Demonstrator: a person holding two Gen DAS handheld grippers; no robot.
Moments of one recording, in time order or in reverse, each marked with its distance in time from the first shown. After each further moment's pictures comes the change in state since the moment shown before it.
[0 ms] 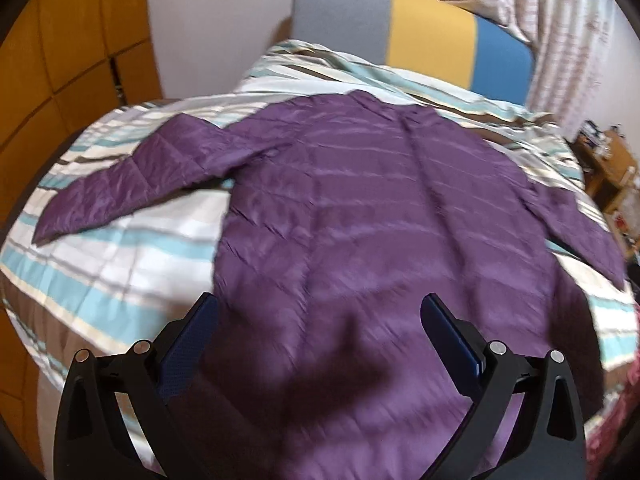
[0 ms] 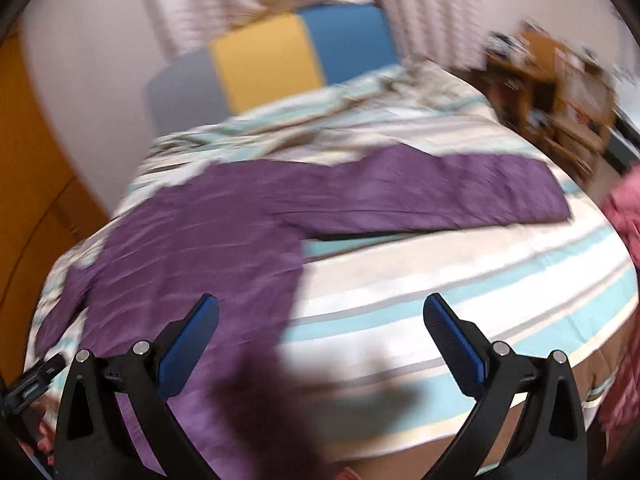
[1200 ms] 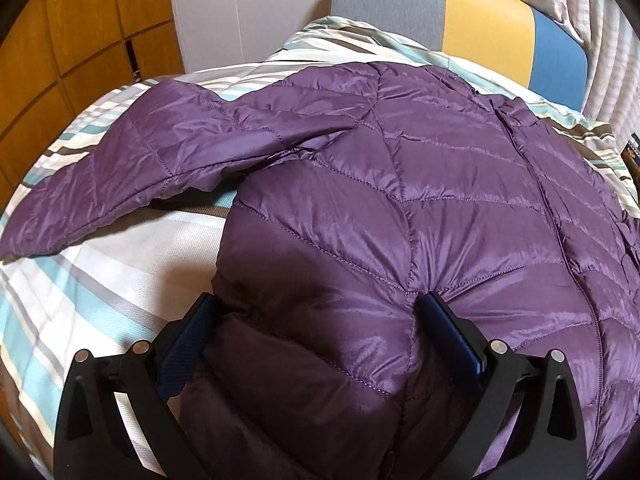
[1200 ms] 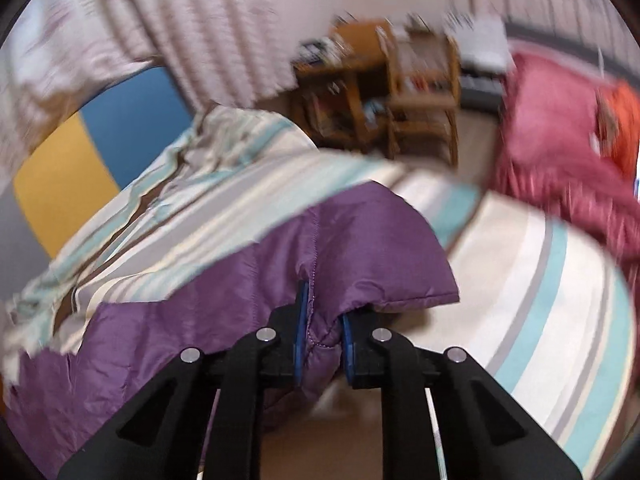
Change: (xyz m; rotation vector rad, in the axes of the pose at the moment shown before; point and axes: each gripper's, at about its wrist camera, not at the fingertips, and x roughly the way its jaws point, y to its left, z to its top) left arm 0.135 0.030 0.038 -0.059 0.027 0.080; right arm 0.091 -0.211 0.096 0.364 -0.236 -0.431
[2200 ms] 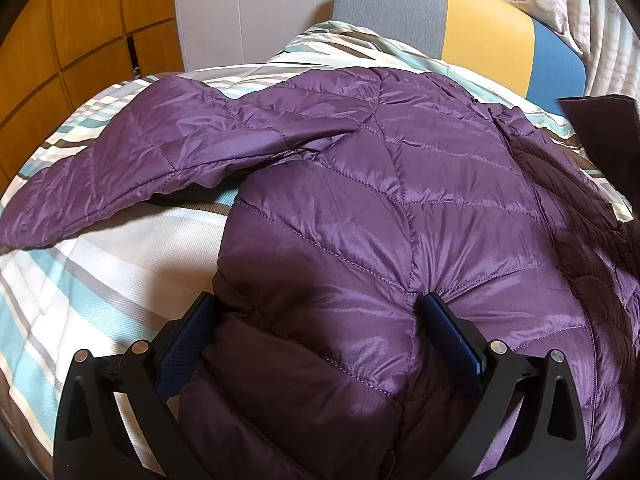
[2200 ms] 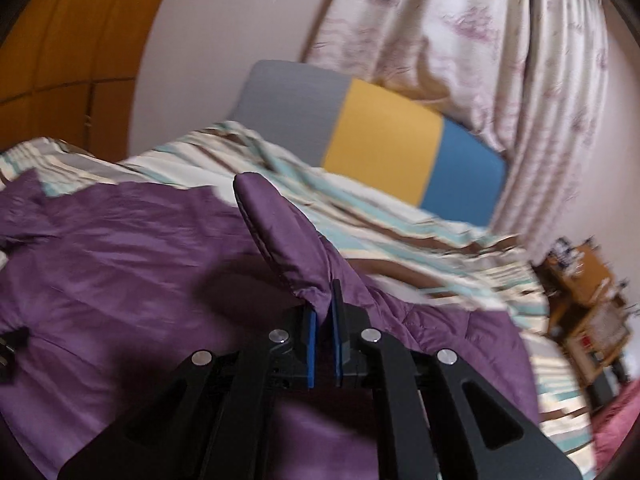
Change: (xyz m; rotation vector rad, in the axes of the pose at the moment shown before) left arm -0.001 0.006 -0.003 -0.034 -0.021 -0.037; right arm -0.149 0.360 -0.206 -0.946 -0.212 0.552
